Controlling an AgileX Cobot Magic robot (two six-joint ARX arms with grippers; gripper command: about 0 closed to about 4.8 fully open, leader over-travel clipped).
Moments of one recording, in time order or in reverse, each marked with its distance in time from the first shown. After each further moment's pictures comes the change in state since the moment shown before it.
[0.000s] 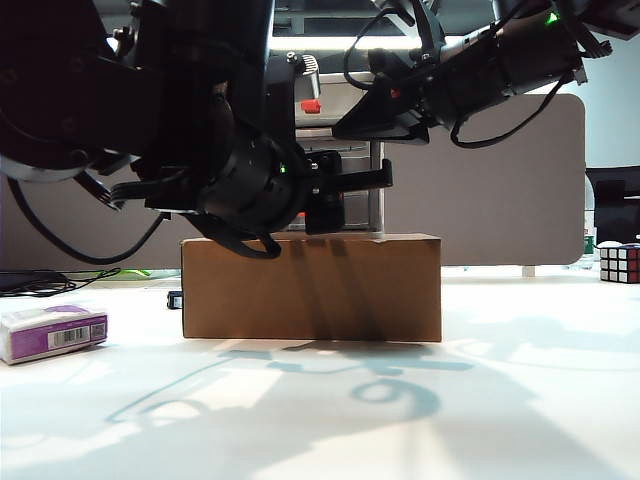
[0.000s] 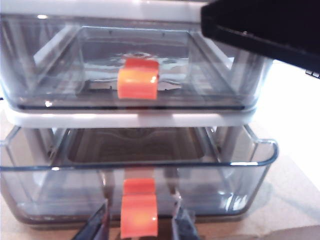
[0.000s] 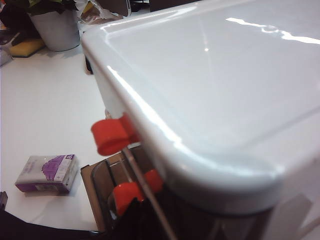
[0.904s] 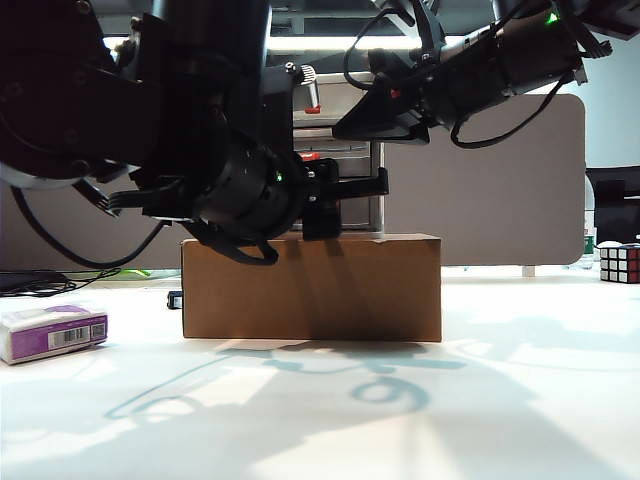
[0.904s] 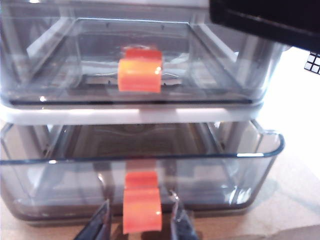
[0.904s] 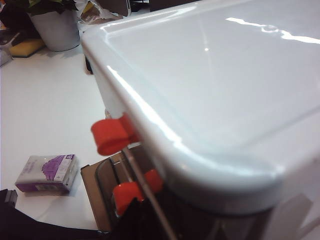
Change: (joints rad) left arm 0.022 0.015 0.002 0.003 0.038 0.000; right arm 0.000 0.000 0.000 0.000 0.000 0.000
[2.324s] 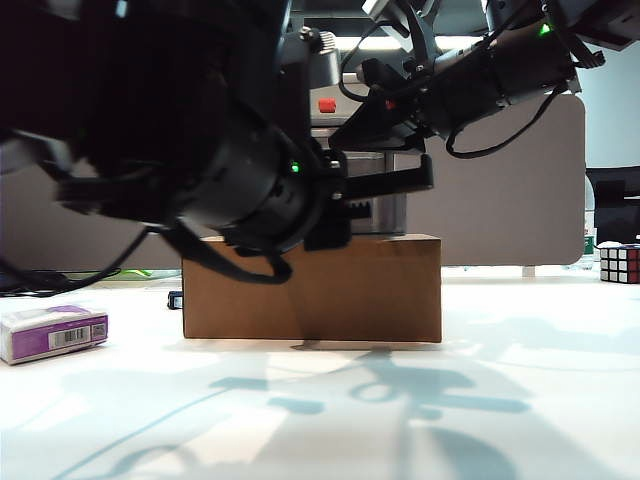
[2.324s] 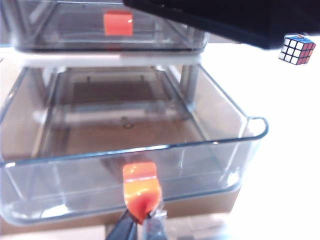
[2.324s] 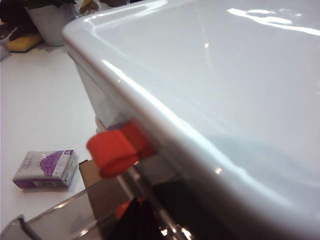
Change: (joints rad) left arm -0.215 -0.061 -0.102 -0.018 -0.191 -0.083; right arm 0.002 0.024 0.000 0.010 0.019 0.000
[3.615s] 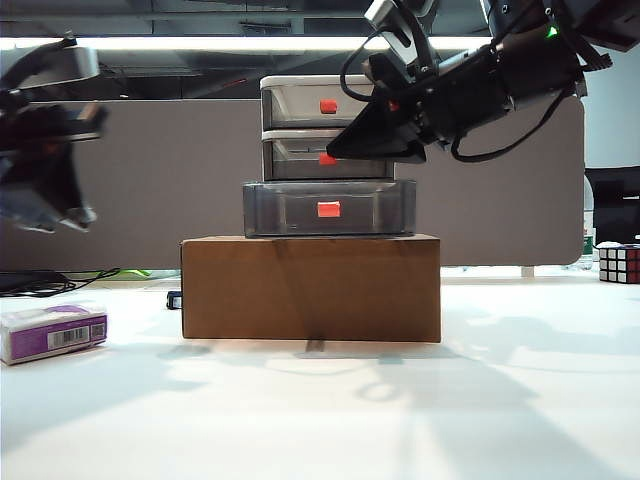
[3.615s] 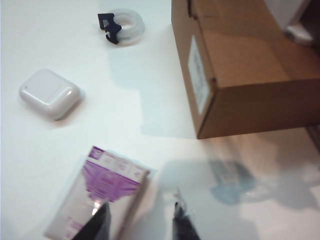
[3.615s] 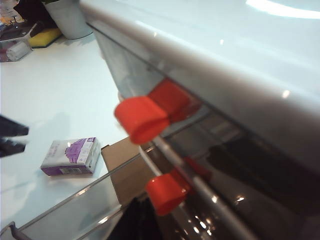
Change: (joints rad) left arm 0.707 -0.762 -0.044 -1.160 0.700 0.119; right arm -0.001 -0.002 0.000 -0.062 -0.080 0.046
